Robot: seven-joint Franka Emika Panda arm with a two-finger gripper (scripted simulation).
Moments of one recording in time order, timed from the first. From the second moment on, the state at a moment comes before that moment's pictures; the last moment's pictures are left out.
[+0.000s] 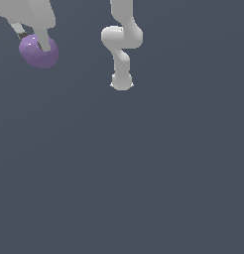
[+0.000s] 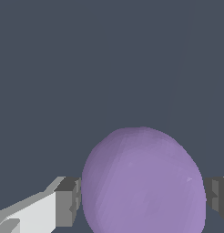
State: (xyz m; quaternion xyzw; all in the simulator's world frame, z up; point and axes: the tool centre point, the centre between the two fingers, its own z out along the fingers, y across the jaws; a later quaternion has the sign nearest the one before) arm -0.043 -0.207 0.493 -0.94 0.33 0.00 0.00
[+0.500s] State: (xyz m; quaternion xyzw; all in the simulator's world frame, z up) arm -0.042 -0.214 0.501 -0.94 0.33 0.00 0.00
